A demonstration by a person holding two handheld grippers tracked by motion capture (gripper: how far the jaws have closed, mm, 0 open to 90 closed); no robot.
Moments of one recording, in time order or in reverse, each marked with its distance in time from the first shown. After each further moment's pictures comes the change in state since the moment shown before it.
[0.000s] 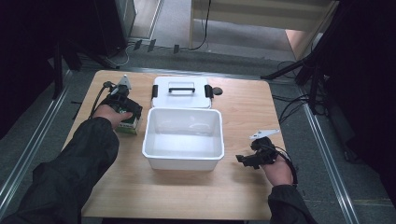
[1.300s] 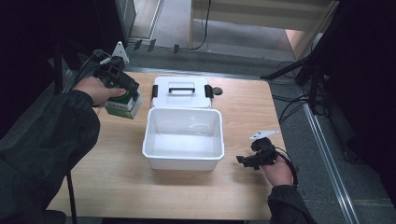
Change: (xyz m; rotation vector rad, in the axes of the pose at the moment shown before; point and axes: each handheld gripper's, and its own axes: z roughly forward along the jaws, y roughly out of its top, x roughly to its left) left arm -0.026 0.004 -0.135 0.007 -0.048 0.104; right arm 0.001 -0.002 0.001 0.018 -0.012 0.006
